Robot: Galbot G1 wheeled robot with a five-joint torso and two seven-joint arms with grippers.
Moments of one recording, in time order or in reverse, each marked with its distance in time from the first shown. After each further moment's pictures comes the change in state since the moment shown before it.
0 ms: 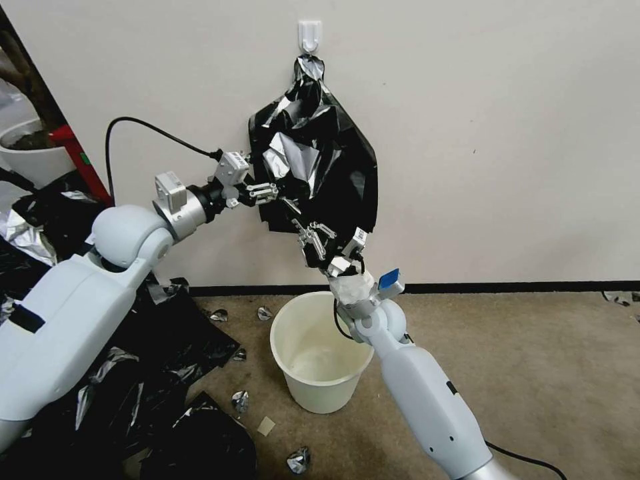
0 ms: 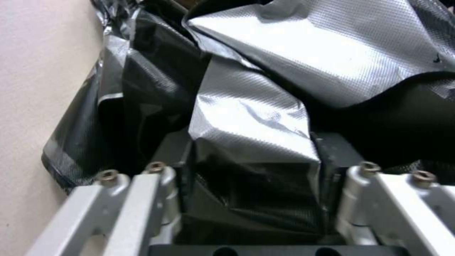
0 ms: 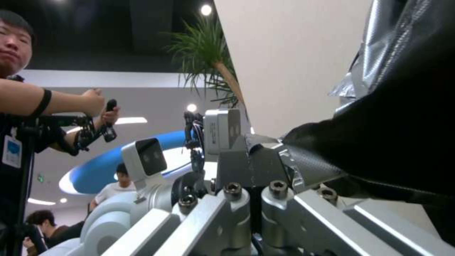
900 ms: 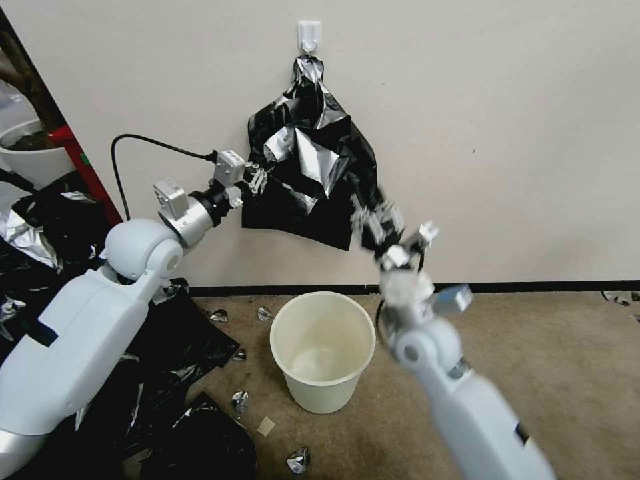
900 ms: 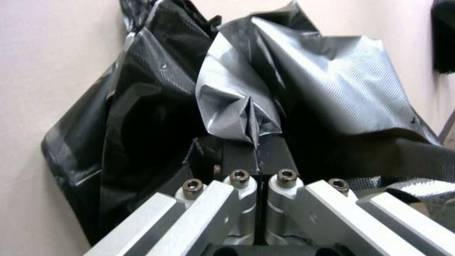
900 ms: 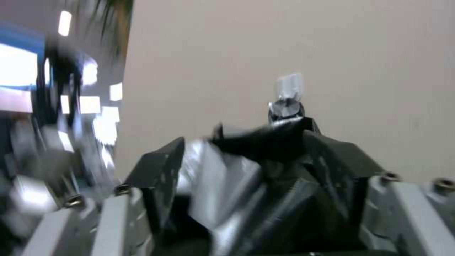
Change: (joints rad) left arm 0.080 -0.069 -0.041 -0.035 -0.092 -0.016 -0.103; right arm -0.034 -0.308 0.045 0.378 -0.511 -0.057 0.703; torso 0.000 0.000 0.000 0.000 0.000
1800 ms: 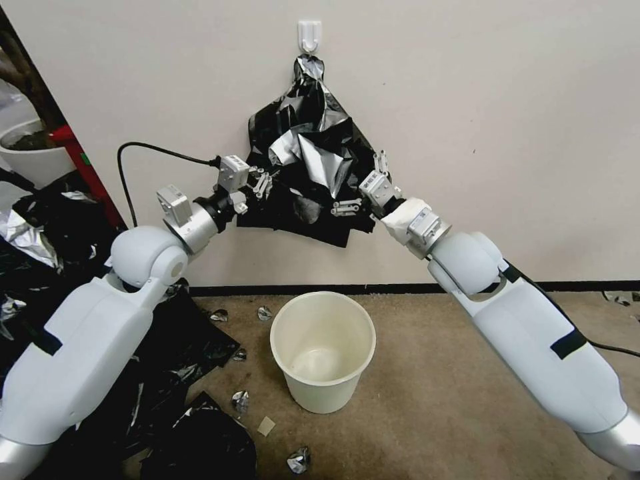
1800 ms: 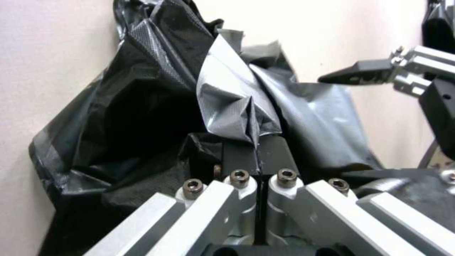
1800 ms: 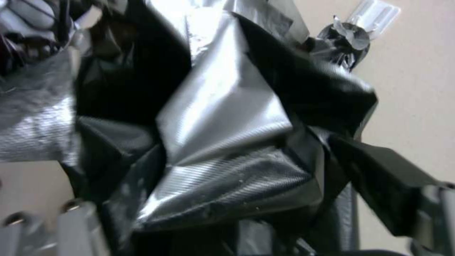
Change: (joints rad) left arm 0.037 -0.013 -0.022 -0.036 -0.017 -0.002 -0.010; right arm 0.258 -0.155 -0.115 -0.029 -0.400 -0.390 -0.079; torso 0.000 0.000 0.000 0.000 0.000
